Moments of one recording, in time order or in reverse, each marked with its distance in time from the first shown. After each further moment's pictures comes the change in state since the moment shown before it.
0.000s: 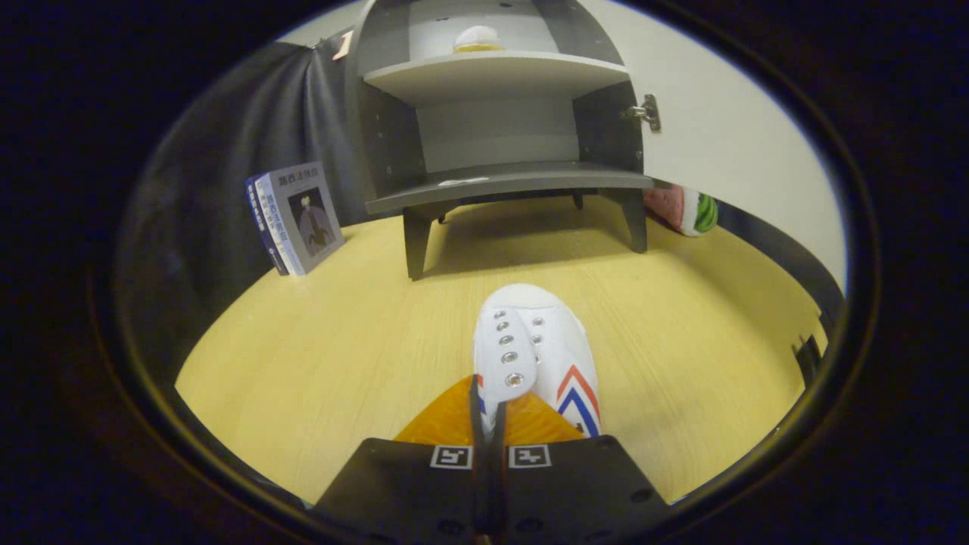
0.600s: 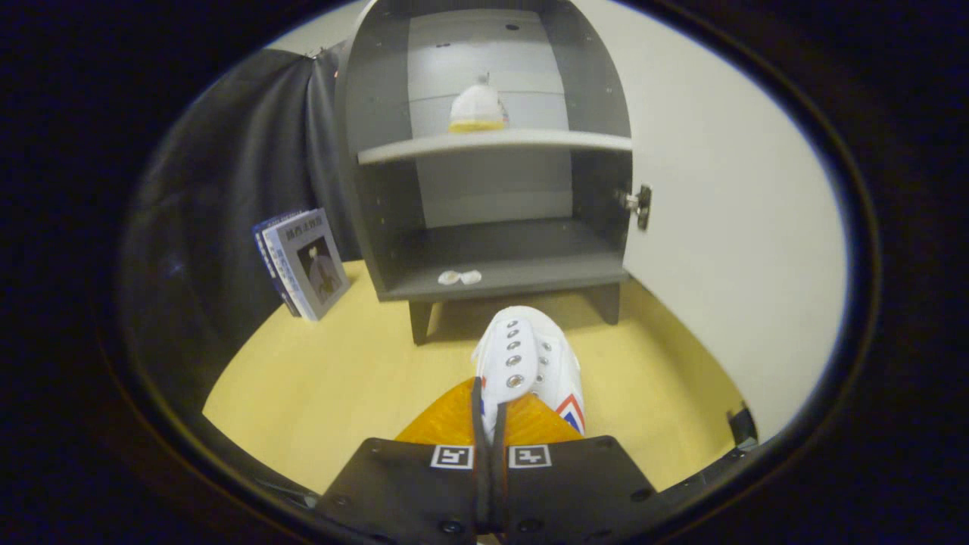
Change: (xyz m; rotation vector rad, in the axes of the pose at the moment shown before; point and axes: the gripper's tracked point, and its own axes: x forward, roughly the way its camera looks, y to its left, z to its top) arm -0.076 -0.002 0.152 -0.045 -0.099 -0.051
